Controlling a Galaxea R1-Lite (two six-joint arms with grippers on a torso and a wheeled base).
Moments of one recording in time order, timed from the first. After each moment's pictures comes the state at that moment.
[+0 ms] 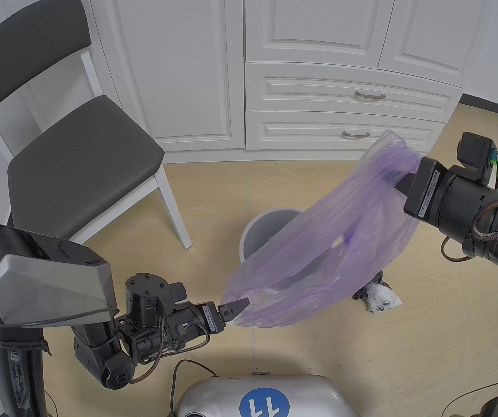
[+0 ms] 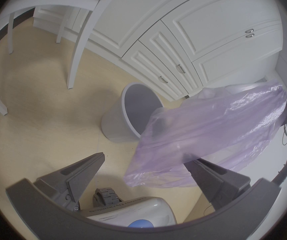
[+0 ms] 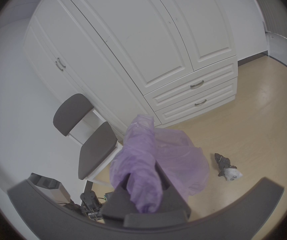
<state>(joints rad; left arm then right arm) -0.56 2.27 -0.45 -1.44 -0.19 -0.67 0.78 1.38 -0.89 -0.35 -0.39 0.50</state>
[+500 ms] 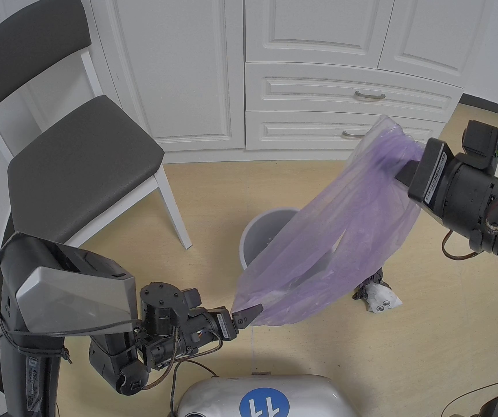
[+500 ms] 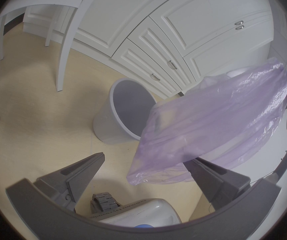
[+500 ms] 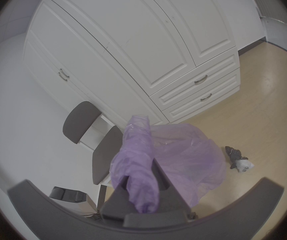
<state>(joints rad) -0.60 2.35 -0.49 -1.53 -0.19 -0.62 0.84 1.36 -0.94 -0.32 -0.39 0.60</state>
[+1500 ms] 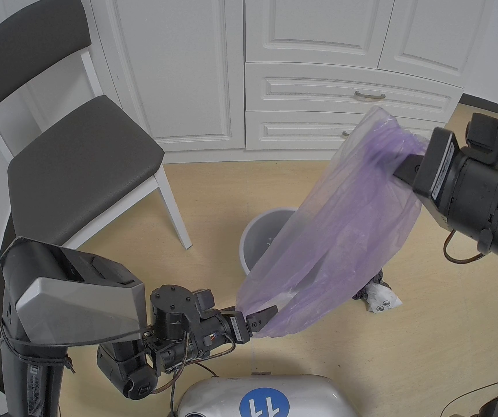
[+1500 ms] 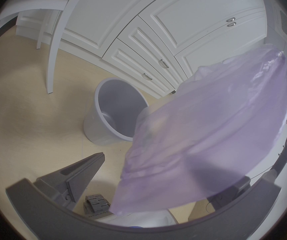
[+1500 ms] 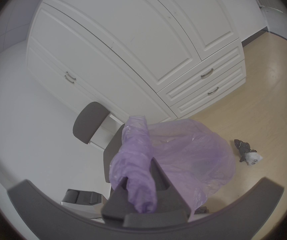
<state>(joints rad) -0.66 2.35 -0.52 -1.53 -0.17 -0.61 0.90 1.35 -0.98 -0.30 -0.38 0.66</state>
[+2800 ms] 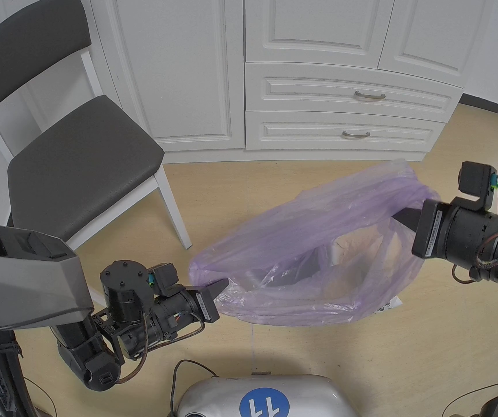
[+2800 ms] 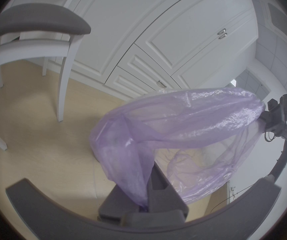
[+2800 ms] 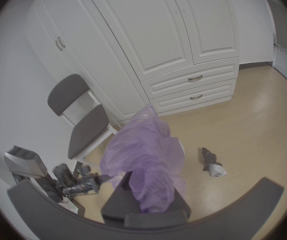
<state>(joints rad) -0.57 2.14 -0.40 -1.53 -0.15 -0.54 0.77 1.33 -0.85 -0.21 -0.37 0.43</state>
